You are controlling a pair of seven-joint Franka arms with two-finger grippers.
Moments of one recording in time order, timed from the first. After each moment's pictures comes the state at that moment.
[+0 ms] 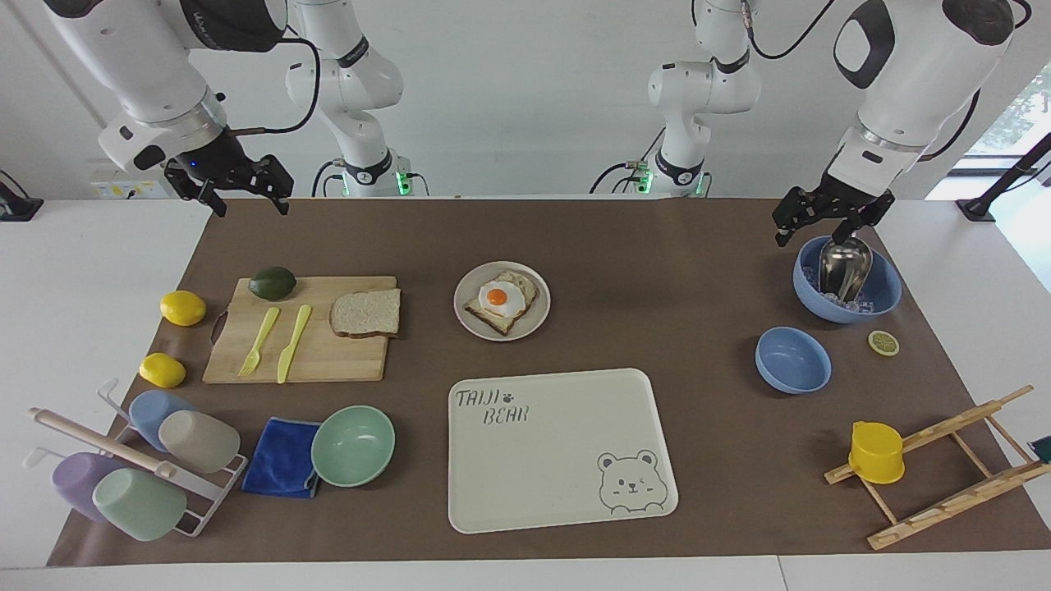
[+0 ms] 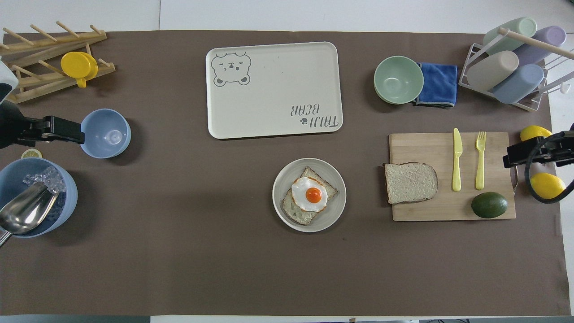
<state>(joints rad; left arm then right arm) -0.16 -0.04 0.09 -1.70 -0.02 1.67 -0.04 0.05 -0.06 -0.10 -1.66 0.01 1.47 -0.05</state>
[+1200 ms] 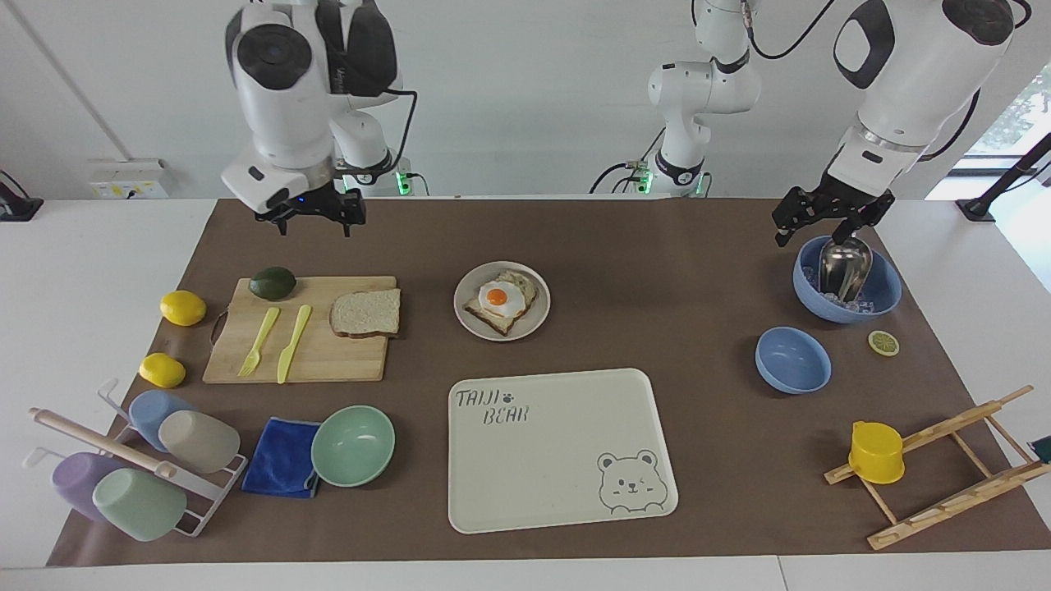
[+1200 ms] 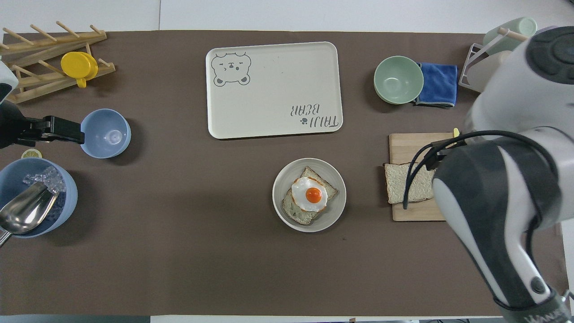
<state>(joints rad) -0.16 -0.04 0.09 -1.70 -0.02 1.67 -0.04 0.32 0.07 -0.06 -1.68 -0.21 1.48 0.17</state>
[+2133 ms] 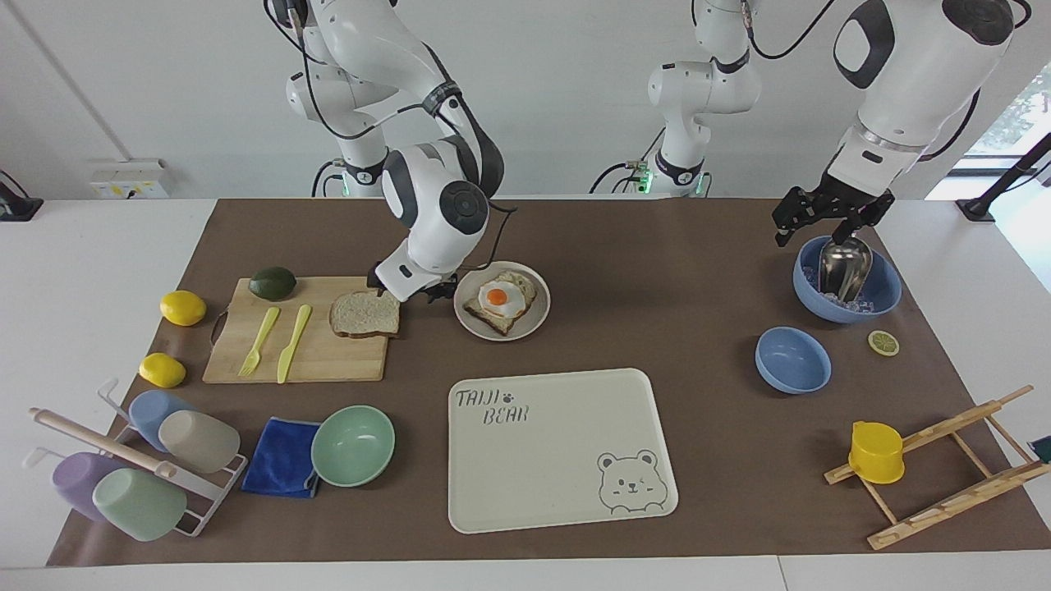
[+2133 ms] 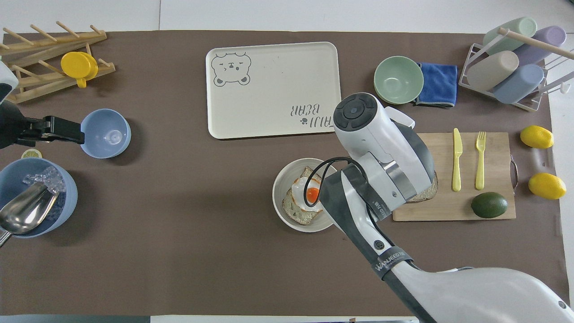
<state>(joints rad) -0.16 -0.04 0.09 -1.70 -0.02 1.67 -0.04 0.48 0.28 -0.06 -1.85 -0.27 1.73 0.49</state>
